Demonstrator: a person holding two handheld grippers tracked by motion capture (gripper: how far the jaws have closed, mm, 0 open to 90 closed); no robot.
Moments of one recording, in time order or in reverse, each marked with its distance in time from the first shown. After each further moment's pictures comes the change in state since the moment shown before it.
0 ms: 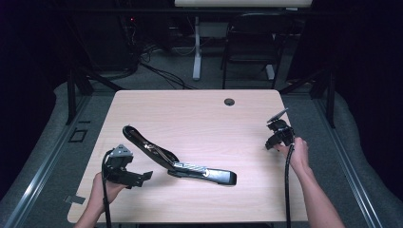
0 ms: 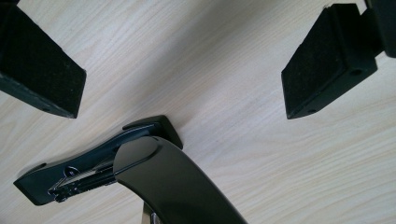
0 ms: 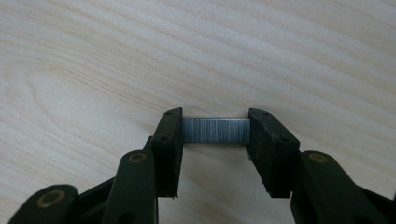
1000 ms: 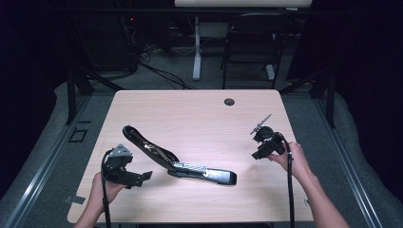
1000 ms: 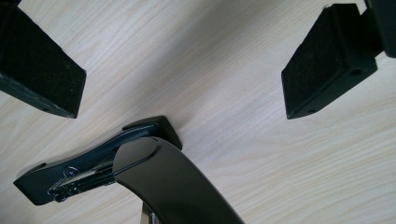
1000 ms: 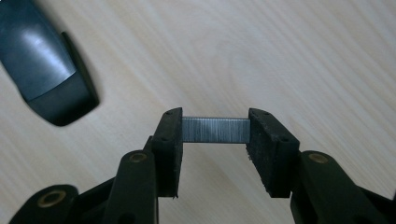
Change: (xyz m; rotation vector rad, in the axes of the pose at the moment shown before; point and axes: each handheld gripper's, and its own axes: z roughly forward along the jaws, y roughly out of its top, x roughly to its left) left arm 0.001 0.000 -0.002 0.007 0.003 0.002; right arm 0.086 -0.023 -0.057 -0.026 0.090 -0.462
